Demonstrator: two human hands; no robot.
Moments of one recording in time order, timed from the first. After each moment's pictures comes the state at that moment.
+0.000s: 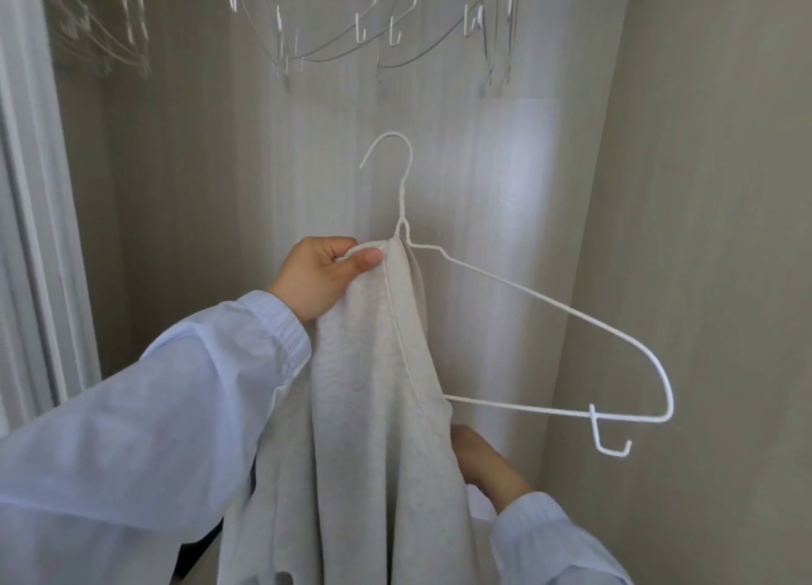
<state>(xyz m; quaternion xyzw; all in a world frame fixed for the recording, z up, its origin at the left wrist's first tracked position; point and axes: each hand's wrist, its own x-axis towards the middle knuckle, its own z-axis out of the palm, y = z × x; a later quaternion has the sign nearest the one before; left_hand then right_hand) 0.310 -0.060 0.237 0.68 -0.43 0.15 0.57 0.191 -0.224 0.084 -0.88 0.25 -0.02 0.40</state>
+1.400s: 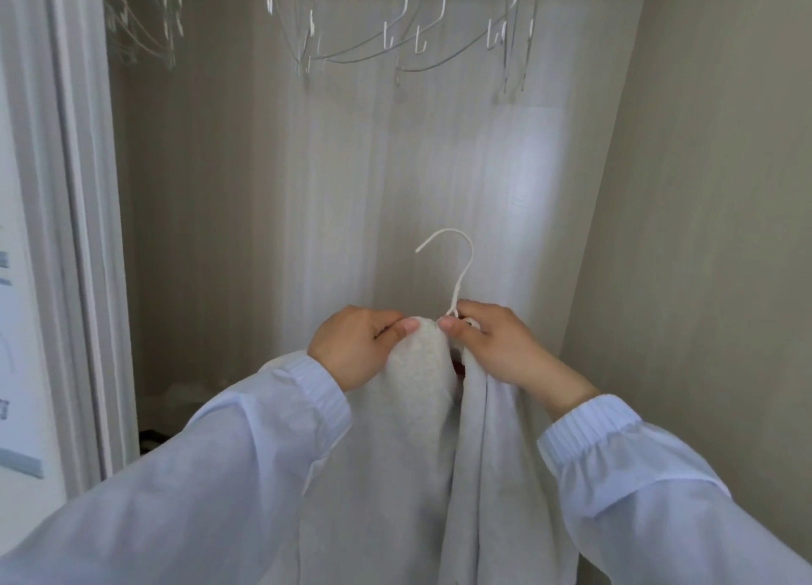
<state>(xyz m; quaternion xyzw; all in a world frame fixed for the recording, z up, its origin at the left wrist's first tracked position) 0.267 -0.059 0.176 0.79 -0.45 0.20 0.35 0.170 -0.226 0.200 -0.93 0.01 -0.27 0.24</state>
